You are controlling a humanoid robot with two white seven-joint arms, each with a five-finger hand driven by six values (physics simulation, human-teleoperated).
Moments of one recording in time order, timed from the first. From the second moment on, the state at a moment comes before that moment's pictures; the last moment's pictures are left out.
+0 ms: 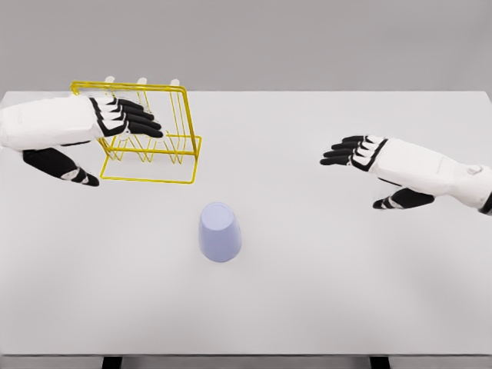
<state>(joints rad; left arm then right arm) -0.70 1.10 -0.62 -1.75 0.16 -0.61 -0.59 -0.19 -0.78 0.14 -1.75 0.18 -0.62 0.61</state>
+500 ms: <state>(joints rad) -1.30 0.96 -1.28 -1.77 0.26 -0.61 -0.61 -0.15 -0.73 0.04 -1.75 0.19 -0.61 0.61</state>
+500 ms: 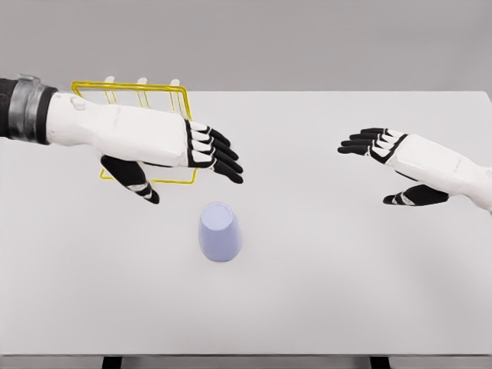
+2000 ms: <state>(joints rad) -1.24 0.72 -1.39 -1.69 -0.24 -0.61 -0.61 -0.16 -0.71 0.04 -1.74 0.21 -0.61 0.61</state>
